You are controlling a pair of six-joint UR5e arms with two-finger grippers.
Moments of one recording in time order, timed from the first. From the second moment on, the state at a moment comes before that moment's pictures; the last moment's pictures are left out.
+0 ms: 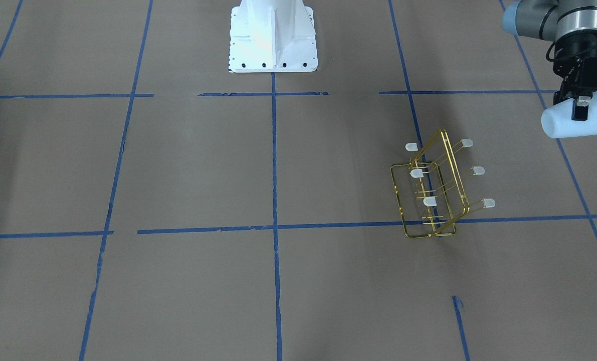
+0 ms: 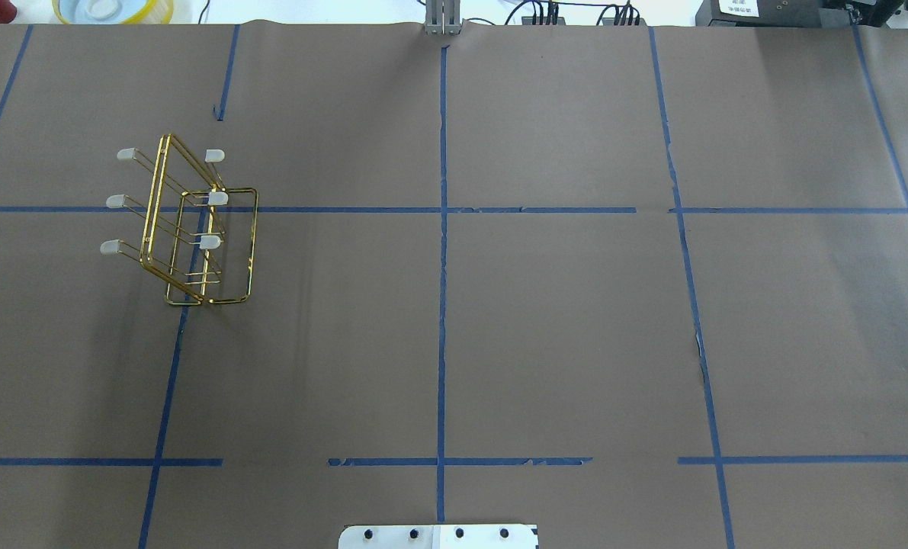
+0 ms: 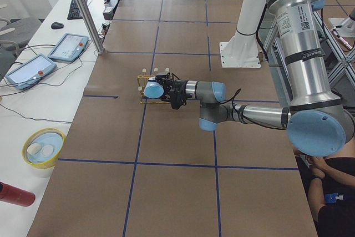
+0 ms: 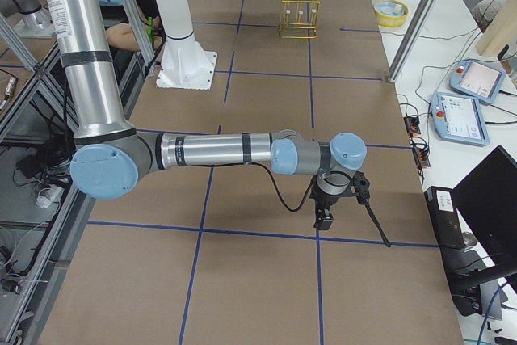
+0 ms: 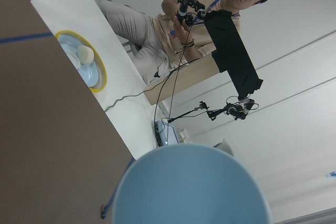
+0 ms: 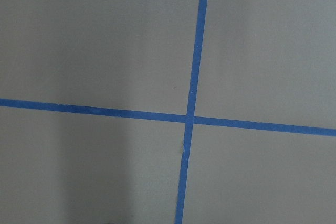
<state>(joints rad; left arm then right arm) -0.73 -1.27 -1.79 -3.29 -1.08 -2.12 1.49 -1.39 1.46 -1.67 2.30 -0.04</state>
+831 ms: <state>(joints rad) -0.71 -1.32 -1.79 -3.38 -1.07 -3.01 1.49 -1.39 1.46 -1.67 2.30 -0.04</state>
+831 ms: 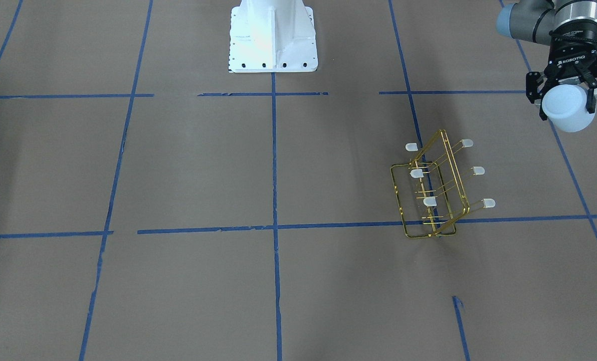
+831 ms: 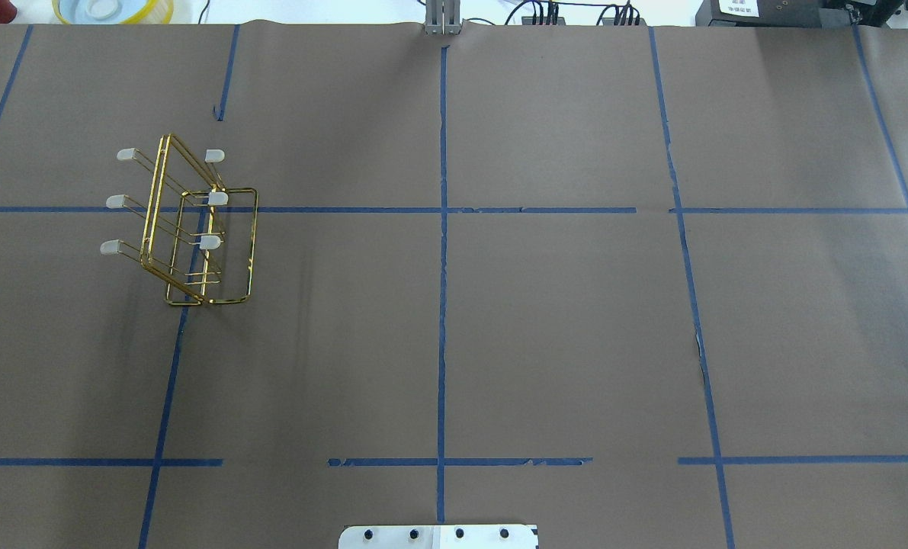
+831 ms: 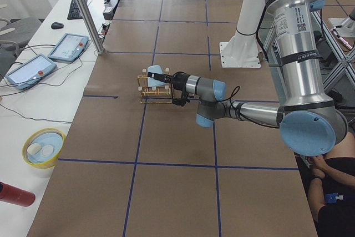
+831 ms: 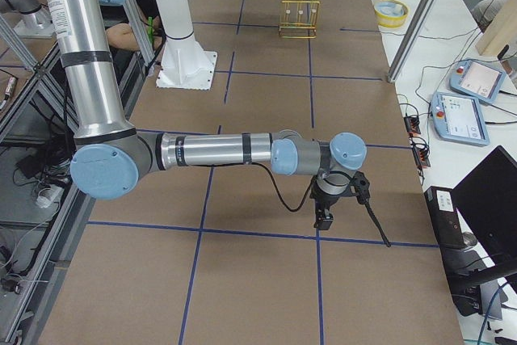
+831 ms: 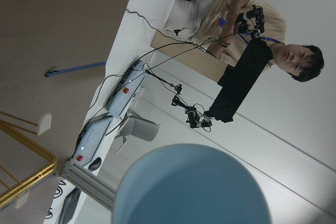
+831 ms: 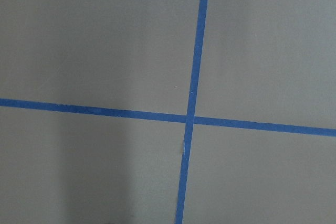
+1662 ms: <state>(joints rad) -0.48 -1.42 -1.68 -3.40 -0.65 -3.57 1.49 -1.39 1.46 -1.67 2.30 -0.04</state>
